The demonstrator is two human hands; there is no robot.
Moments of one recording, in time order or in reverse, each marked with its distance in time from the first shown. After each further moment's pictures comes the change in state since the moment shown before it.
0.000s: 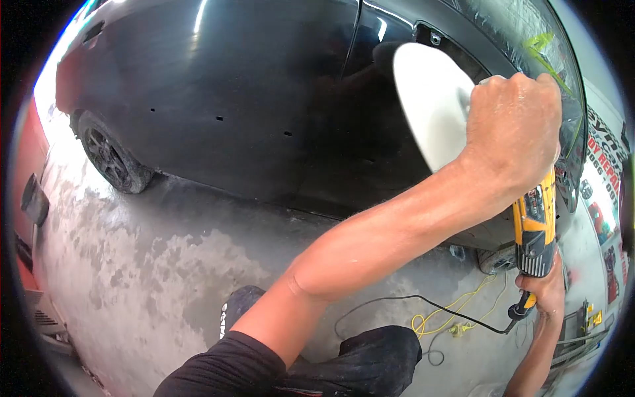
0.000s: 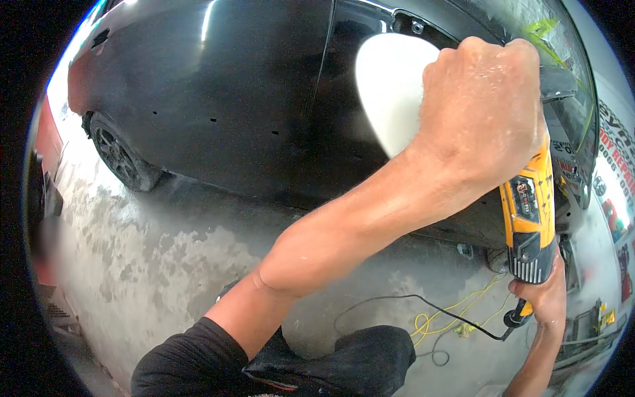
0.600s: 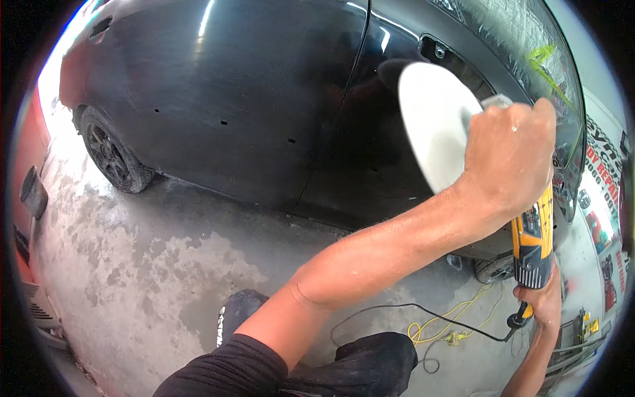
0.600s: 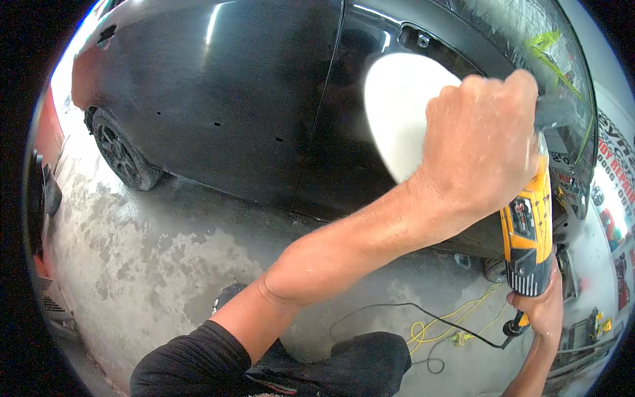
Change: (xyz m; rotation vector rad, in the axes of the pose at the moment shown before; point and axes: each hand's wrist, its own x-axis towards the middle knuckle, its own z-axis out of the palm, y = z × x) left_hand -0.015 -0.003 0.007 -0.018 0.079 0.013; right_hand 0.000 -0.002 -0.001 -0.091 0.000 -0.013
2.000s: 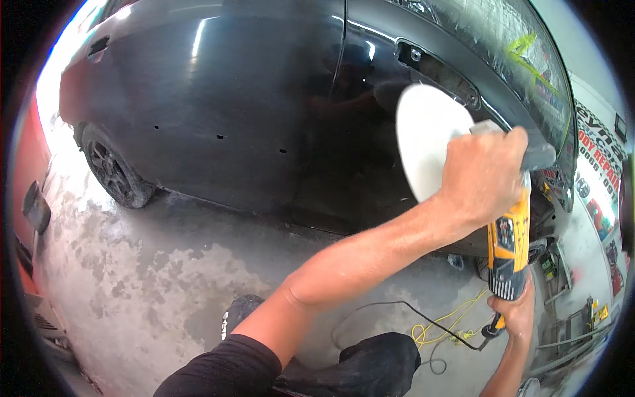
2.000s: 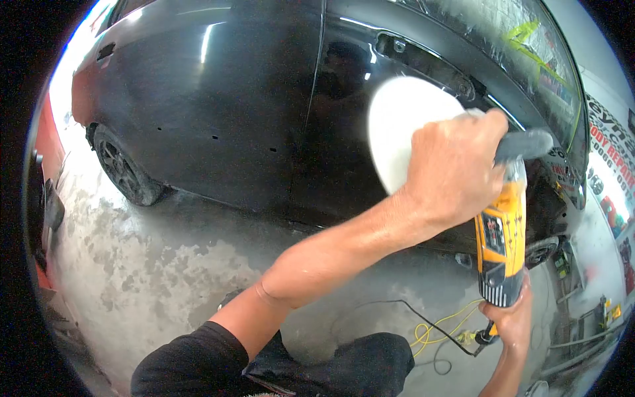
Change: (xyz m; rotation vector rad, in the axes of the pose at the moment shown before) left_hand -0.019 -0.005 0.020 0.022 -0.094 0.028; right_hand -0.020 0.041 0.028 0.099 0.030 -0.054
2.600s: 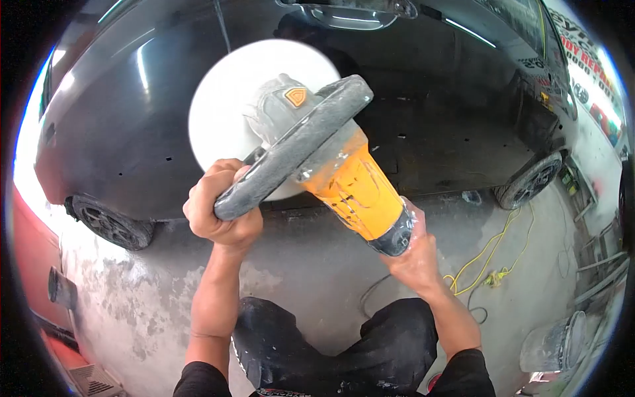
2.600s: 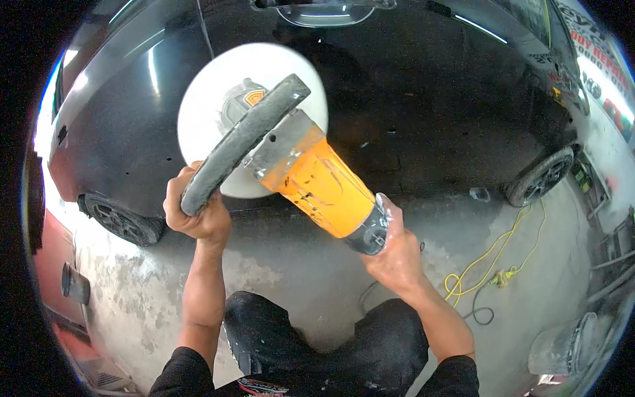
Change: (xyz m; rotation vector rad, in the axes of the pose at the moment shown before) left_hand -0.115 -0.091 -0.133 0.030 0.113 0.344; right_hand -0.005 0.058 0.187 0.113 -0.018 -0.272
